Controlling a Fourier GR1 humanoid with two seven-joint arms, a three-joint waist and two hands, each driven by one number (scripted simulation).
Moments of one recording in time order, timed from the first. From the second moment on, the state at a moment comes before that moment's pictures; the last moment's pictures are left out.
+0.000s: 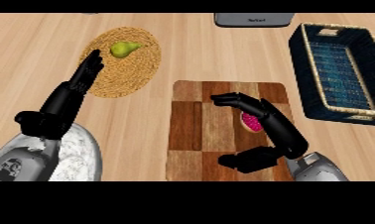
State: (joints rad) left arm -0.19 0.49 -0.26 -1.57 0.24 0.12 -0.03; right arm -0.22 -0.36 0.48 -1.63 0.04 0.00 -0.26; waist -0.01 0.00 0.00
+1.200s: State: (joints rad) left arm -0.19 0.47 -0.21 -1.56 0.22 0.06 -0.02; right arm -0.44 -0.89 0.21 -2.05 -0.10 0.60 0.58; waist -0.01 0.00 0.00
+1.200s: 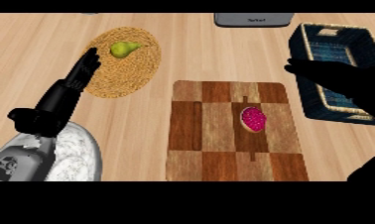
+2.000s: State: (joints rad) left arm -0.17 0.39 -0.15 -1.56 0.13 -0.01 -0.02; right arm -0.26 -0.66 0.12 -1.96 0.18 0.62 0.36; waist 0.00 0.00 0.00
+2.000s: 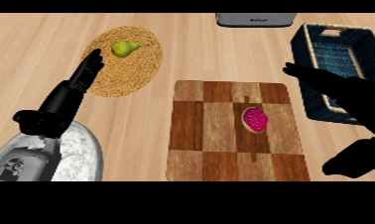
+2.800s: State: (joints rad) left arm -0.16 0.33 -0.06 -1.58 0.08 -0.10 0.00; right arm -0.20 -0.43 0.21 -1.70 0.59 0.42 0.04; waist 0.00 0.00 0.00
